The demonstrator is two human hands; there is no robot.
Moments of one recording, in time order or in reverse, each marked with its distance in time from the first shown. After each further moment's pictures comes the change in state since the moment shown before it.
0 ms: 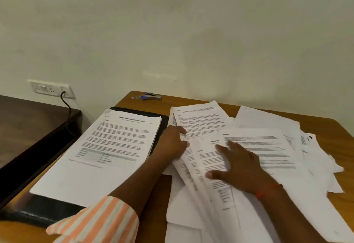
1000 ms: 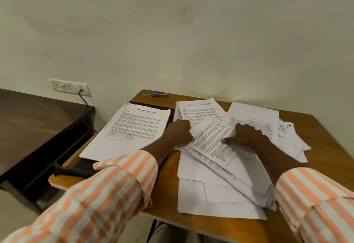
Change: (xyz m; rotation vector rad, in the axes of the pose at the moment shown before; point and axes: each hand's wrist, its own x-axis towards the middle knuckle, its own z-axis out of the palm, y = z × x) left_hand -0.036 0.010 -0.015 0.576 -0.106 0.191; right_hand 0.027 0.027 -0.037 -0.107 0.001 0.304
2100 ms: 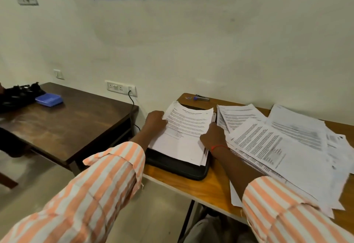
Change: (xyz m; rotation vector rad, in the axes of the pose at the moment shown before) left_hand -0.092 -0.208 -0.084 -0.230 0.431 -0.343; right_hand -0.092 -0.252 0.050 0.653 0.233 -0.237
